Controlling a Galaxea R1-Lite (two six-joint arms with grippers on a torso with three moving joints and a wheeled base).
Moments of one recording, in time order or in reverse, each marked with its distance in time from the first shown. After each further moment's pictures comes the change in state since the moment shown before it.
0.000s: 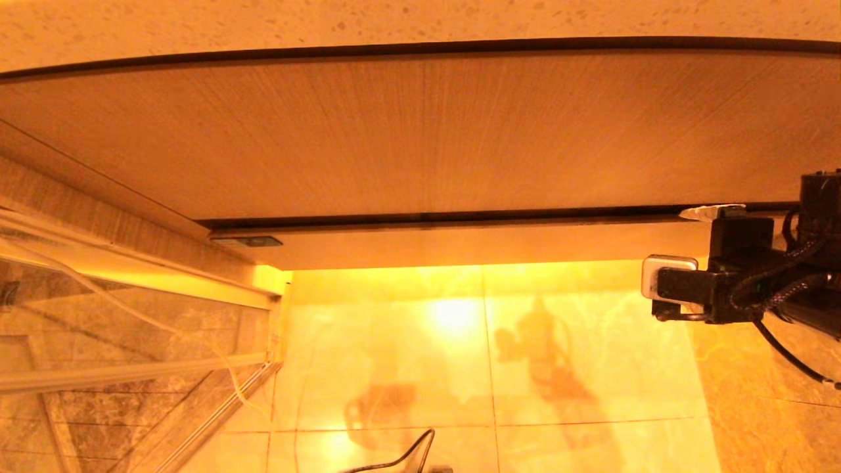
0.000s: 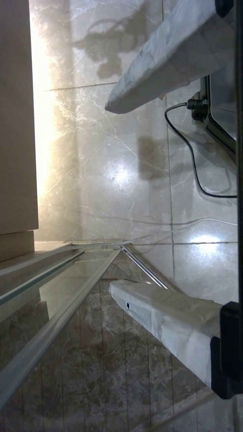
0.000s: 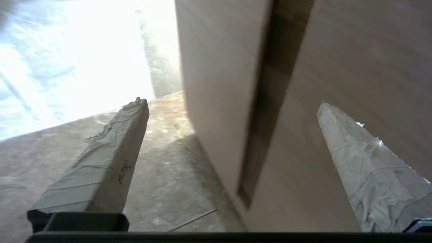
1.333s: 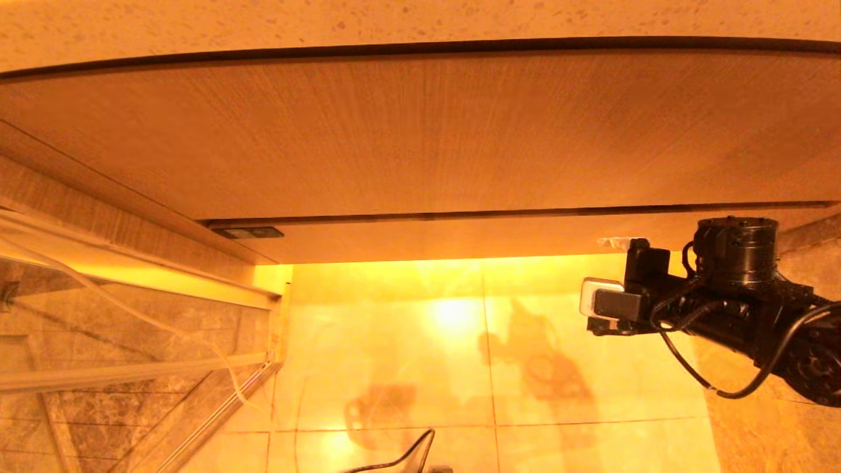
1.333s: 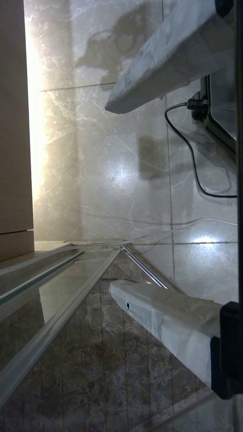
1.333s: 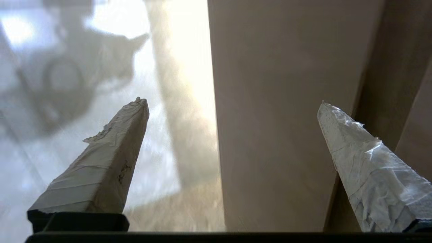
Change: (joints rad) left arm 0.000 0.000 0.000 0.000 0.000 0.000; right arm 0.007 0.309 0.069 -0.394 0.316 0.094
